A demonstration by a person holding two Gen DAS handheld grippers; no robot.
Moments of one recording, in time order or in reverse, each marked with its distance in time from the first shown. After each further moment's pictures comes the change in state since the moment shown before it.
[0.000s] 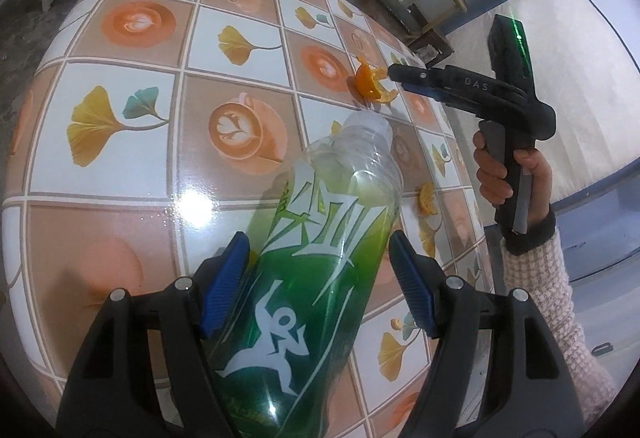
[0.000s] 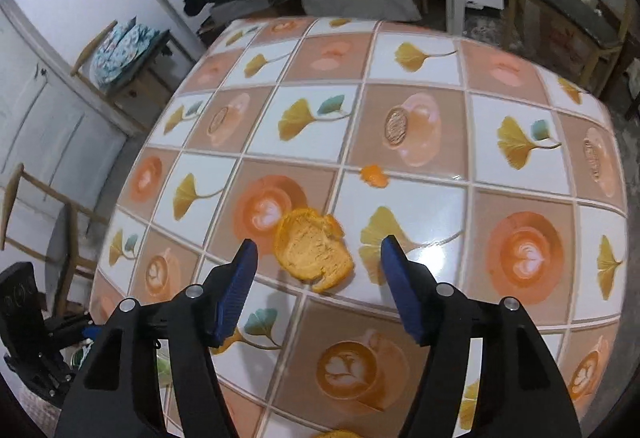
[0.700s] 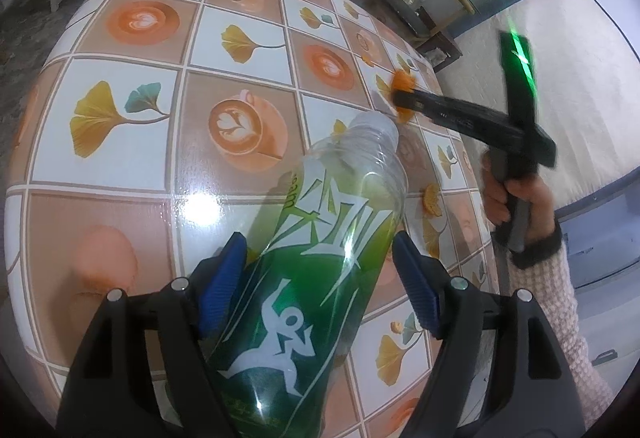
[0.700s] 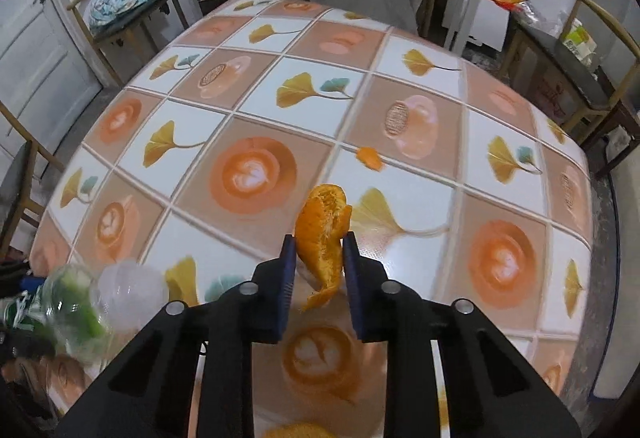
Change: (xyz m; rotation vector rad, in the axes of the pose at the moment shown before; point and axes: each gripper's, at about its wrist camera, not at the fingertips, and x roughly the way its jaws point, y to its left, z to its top) left arm -0.001 -0.003 -0.002 -0.009 -0.016 0.035; right arm -0.017 0.016 -0.032 -0.180 -0.038 -0.201
